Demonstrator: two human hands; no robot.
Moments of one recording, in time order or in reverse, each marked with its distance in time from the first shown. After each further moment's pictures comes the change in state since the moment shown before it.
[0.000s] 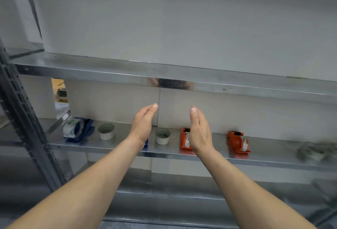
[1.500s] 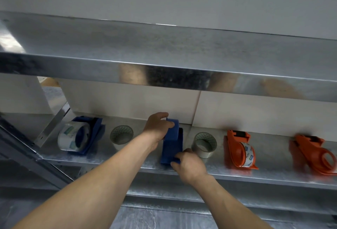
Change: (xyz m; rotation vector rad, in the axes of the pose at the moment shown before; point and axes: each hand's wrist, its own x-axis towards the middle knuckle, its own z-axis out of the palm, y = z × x) left_hand 0.247 -0.148 -0.073 0.230 -0.117 -0.444; right_hand 0.104 0.181 0.247 -0.838 -0.685 0.135
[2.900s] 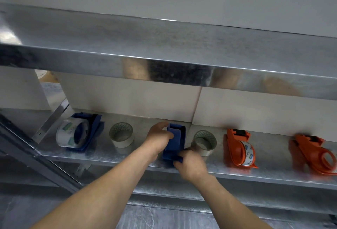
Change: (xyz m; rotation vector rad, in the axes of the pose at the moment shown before) left_hand -0.006 -0.035 0.010 0.018 -0.036 -0.047; right_hand -0.003 0.006 0.001 0.082 0.044 0.030
